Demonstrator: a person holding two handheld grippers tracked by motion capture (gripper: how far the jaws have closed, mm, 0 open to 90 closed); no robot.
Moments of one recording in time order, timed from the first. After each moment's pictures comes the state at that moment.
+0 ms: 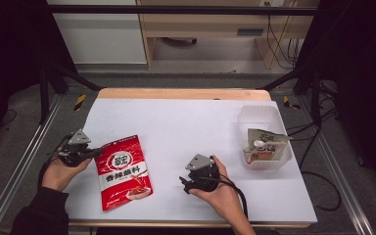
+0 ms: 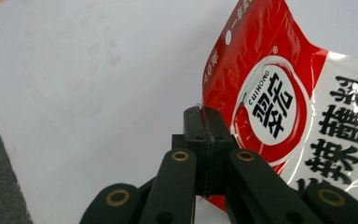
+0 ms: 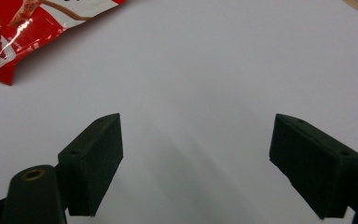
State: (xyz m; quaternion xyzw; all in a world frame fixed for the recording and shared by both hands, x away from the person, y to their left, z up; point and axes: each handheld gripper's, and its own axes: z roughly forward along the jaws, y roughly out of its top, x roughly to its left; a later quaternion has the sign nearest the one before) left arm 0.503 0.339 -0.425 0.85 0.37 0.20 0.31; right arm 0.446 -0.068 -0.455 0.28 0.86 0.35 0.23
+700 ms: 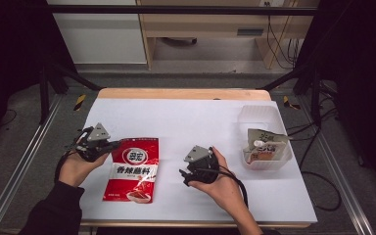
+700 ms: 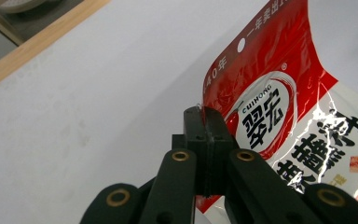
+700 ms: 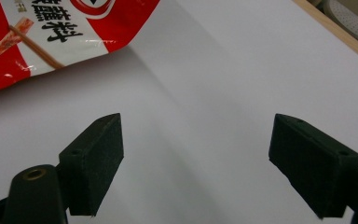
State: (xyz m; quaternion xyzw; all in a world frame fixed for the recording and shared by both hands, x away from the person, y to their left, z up) left arm 0.504 0.277 -0.395 0.87 0.30 0.22 0.33; right arm 0.458 -0.066 -0.429 0.27 0.87 0.34 0.24
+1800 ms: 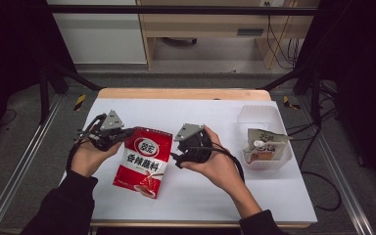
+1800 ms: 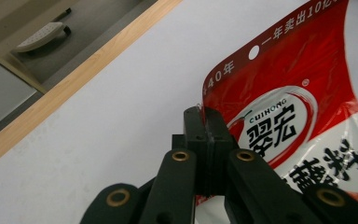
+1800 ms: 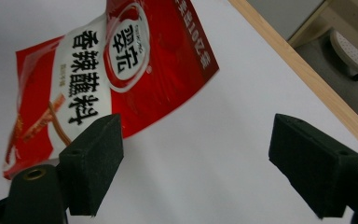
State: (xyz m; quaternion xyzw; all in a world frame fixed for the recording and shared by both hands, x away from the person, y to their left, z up) left arm 0.509 0.234 -0.350 0.86 0.26 0.25 0.35; right arm 0.483 -0.043 -0.362 0.22 0.88 0.35 0.24
